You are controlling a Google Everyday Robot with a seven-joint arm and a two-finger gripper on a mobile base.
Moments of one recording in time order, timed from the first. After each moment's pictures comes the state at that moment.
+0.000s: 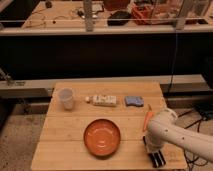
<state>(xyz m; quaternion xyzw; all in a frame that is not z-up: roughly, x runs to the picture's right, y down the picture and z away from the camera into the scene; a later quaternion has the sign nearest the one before) 0.233 0.312 0.743 -0.36 0.02 0.03 0.93</state>
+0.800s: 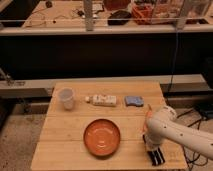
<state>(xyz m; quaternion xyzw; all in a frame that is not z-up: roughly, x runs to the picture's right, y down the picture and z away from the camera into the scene) 0.239 0.304 0.745 -0.36 0.03 0.03 0.93</state>
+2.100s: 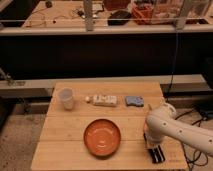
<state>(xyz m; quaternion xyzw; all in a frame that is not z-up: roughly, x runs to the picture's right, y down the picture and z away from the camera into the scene) 0.245 0.297 0.751 -0.37 0.03 0.03 0.93</state>
